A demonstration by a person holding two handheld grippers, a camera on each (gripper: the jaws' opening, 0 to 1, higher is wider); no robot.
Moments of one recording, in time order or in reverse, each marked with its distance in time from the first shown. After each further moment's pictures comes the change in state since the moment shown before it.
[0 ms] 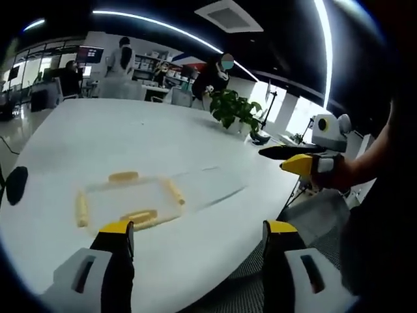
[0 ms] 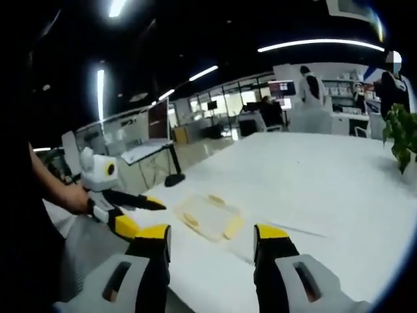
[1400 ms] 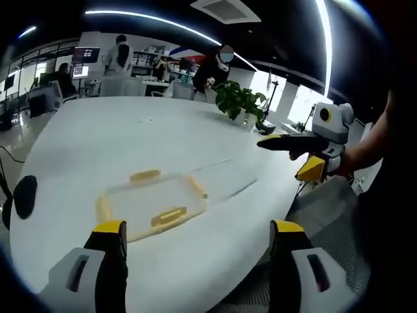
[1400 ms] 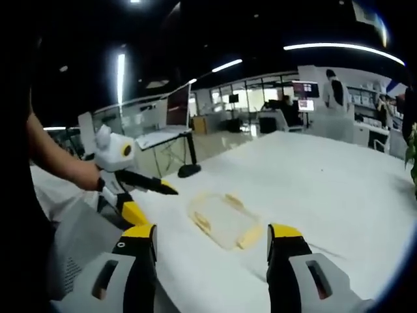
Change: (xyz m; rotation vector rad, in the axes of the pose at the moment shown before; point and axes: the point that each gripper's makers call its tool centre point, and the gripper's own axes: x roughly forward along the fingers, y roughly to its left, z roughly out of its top) left arm -0.005 0.044 0.000 0.052 0.057 0.017; right arm 0.040 0.023 -0.006 -0.127 0.054 0.118
